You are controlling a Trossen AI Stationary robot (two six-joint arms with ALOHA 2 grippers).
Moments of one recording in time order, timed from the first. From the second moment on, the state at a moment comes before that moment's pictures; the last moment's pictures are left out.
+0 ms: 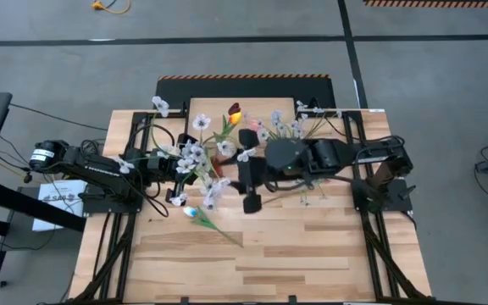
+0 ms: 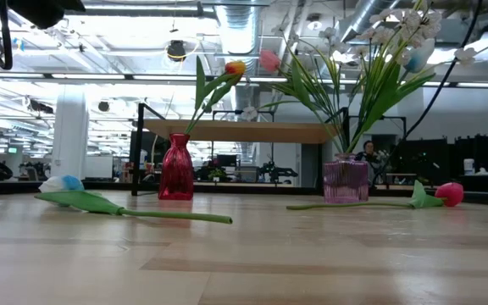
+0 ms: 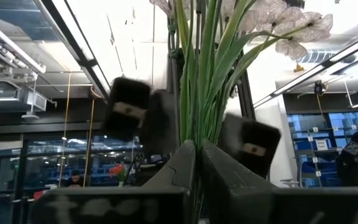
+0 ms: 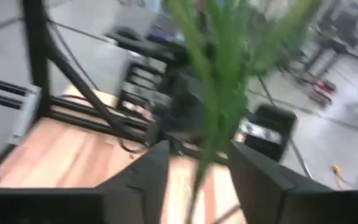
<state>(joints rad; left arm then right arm) -0.07 1.15 0.55 1.27 0.10 0.03 0.22 1.79 2.04 -0.58 0.22 -0.31</state>
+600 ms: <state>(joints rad) -0.07 1.15 0.55 1.28 0.09 0.03 0.15 1.79 2.04 -0.39 0.03 -0.29</state>
